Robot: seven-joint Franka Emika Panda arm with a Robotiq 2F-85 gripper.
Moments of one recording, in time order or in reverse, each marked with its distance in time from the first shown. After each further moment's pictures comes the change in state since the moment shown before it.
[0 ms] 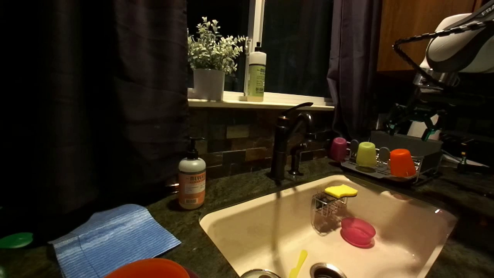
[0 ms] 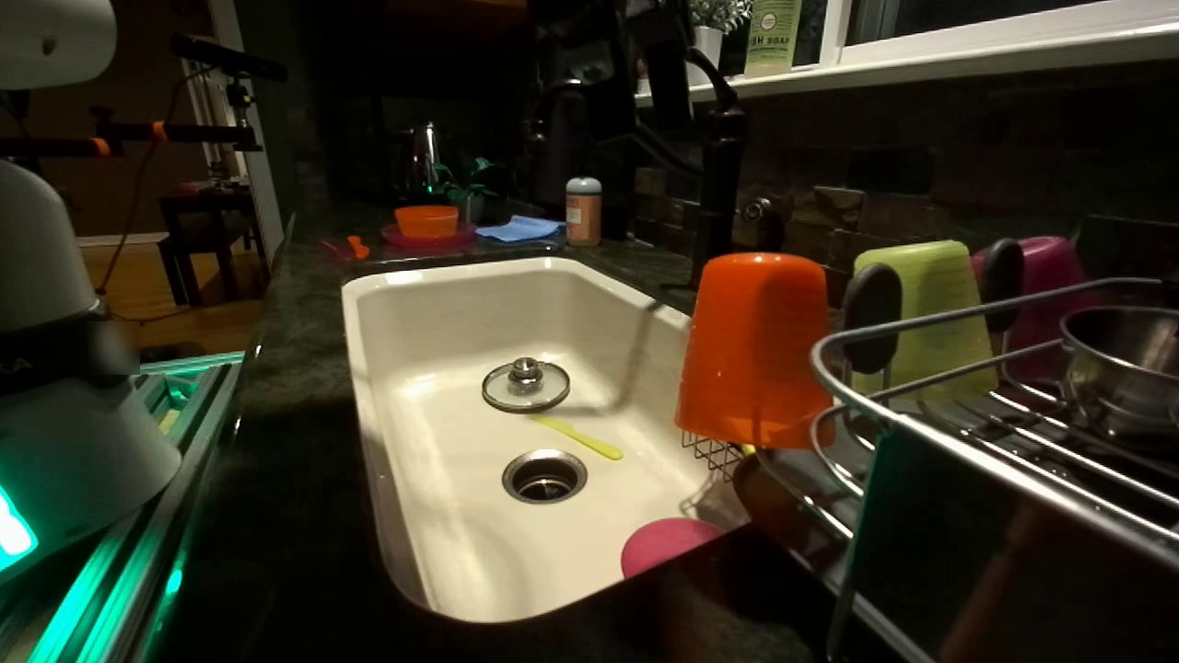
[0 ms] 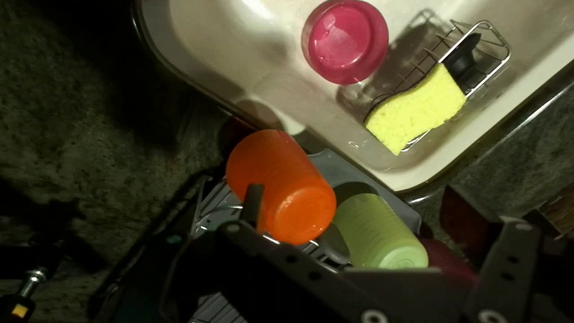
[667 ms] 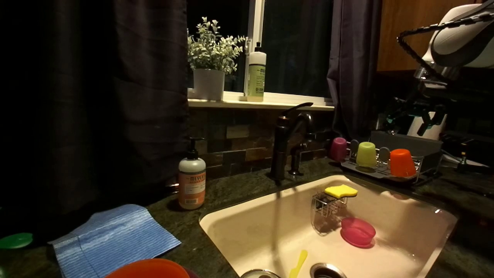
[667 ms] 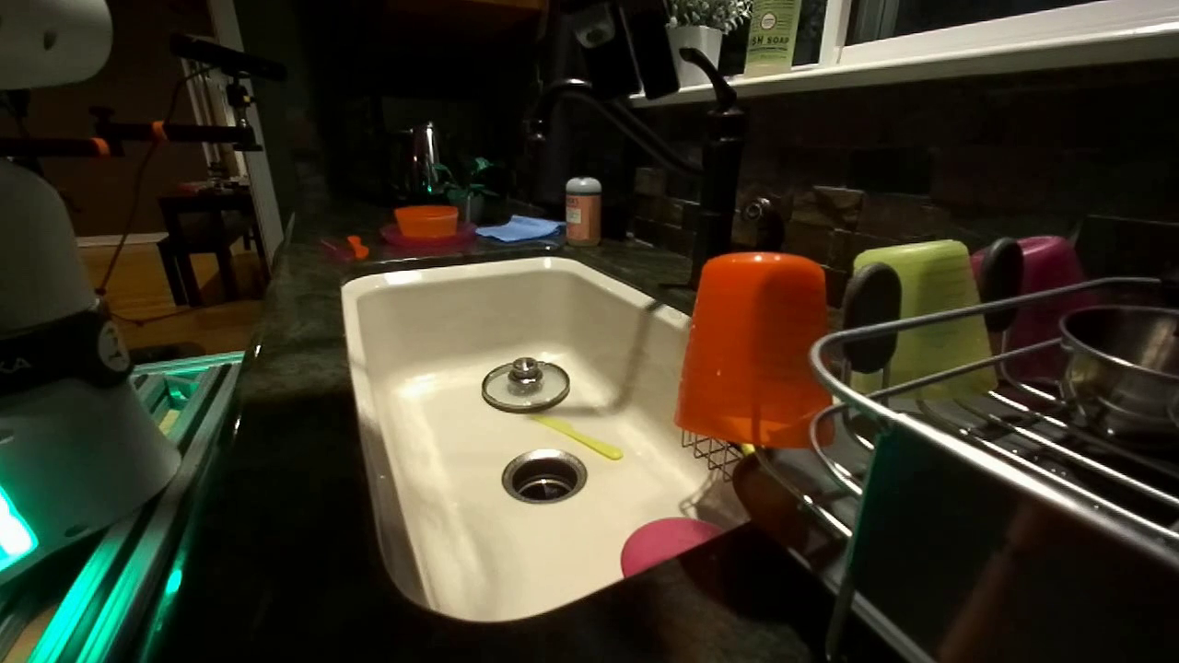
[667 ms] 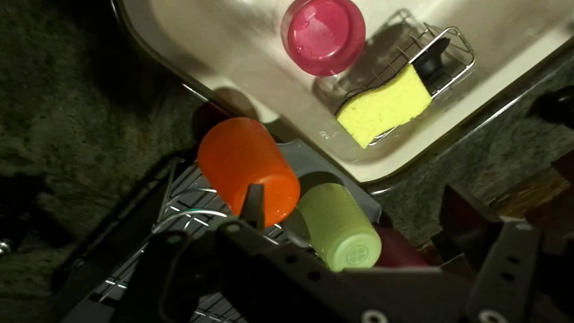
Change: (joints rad) arm 0.042 -0.077 0.001 -0.030 0.023 0.015 -0.060
